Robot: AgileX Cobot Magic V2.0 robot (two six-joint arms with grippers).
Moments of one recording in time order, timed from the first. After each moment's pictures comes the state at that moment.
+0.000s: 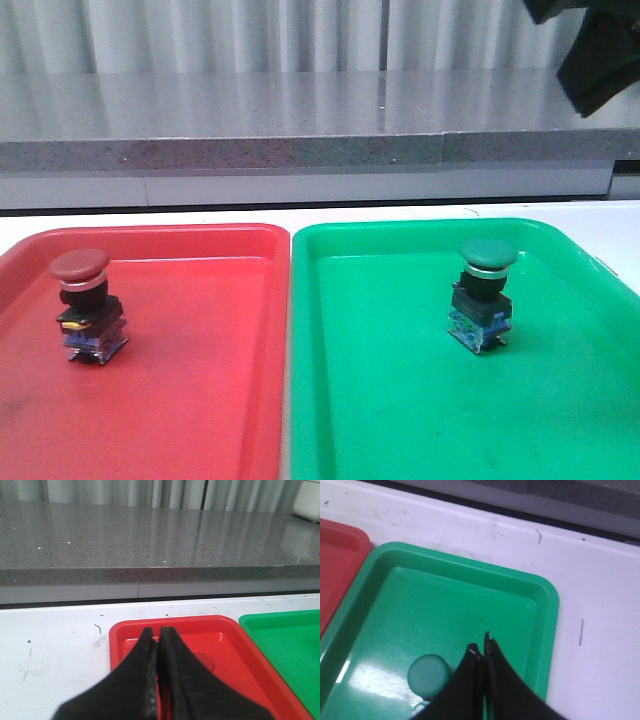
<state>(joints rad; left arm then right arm) -0.16 0.05 -0.34 -0.10 0.50 0.00 0.42 1.17 -0.87 -0.30 0.48 0.40</state>
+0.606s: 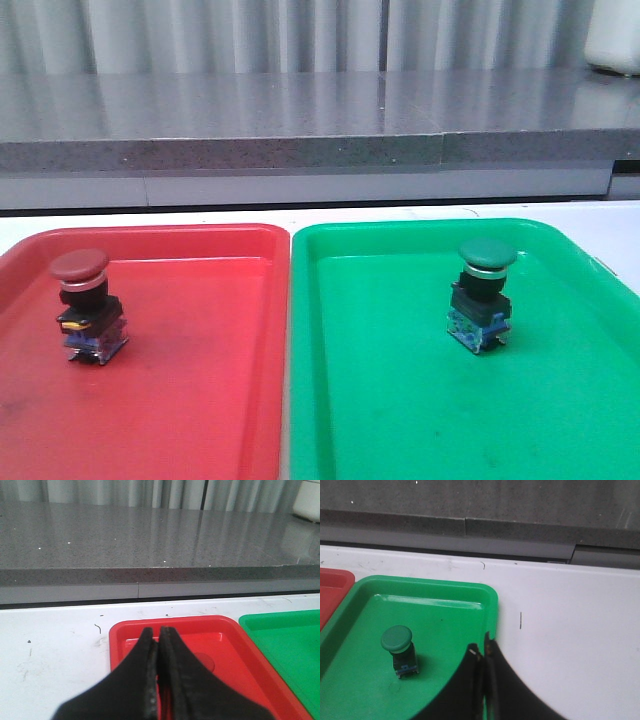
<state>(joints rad) -0.16 0.05 -0.34 -0.10 0.50 0.00 0.31 0.45 -0.45 -0.31 0.46 0.40</state>
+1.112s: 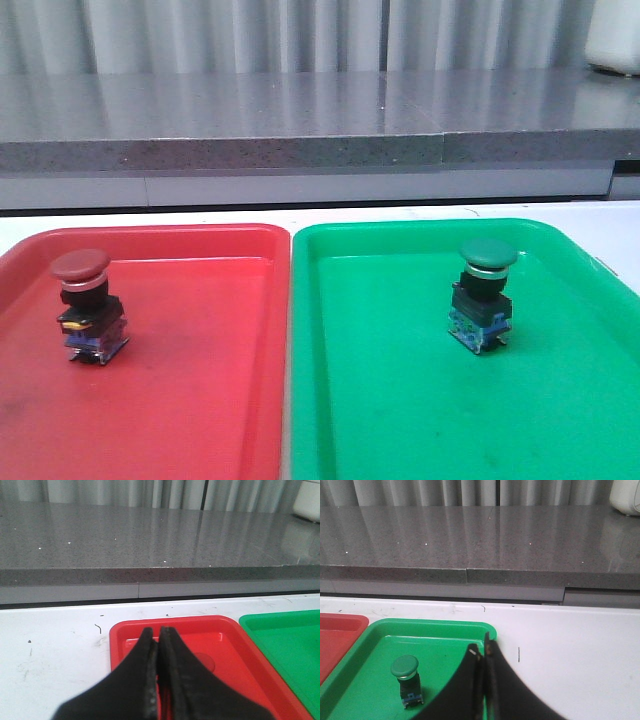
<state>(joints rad) -0.16 0.05 -0.34 -0.10 0.50 0.00 0.31 0.13 -0.37 -0.32 0.46 0.40</state>
